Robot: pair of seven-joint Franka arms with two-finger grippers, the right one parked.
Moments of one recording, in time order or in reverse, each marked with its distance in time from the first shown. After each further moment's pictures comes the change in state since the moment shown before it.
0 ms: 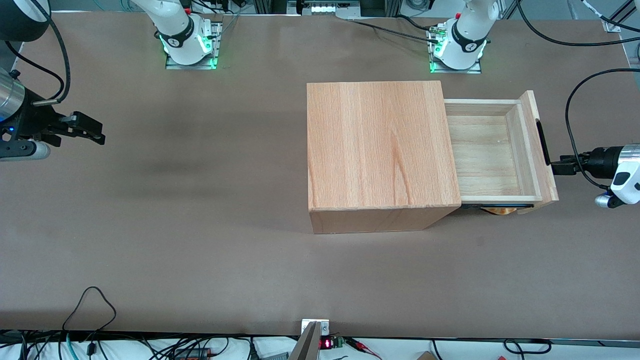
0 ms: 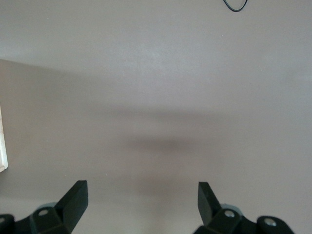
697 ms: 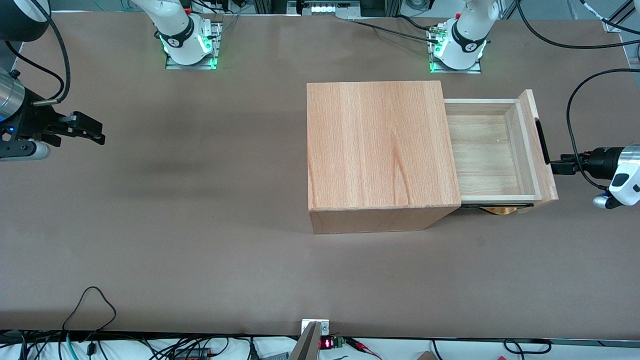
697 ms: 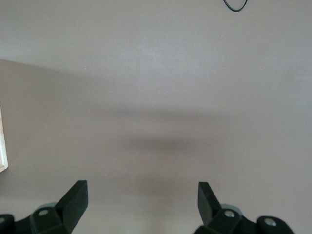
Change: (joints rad) arm -0.005 0.023 -0.004 0.045 0.016 -0.055 -0.004
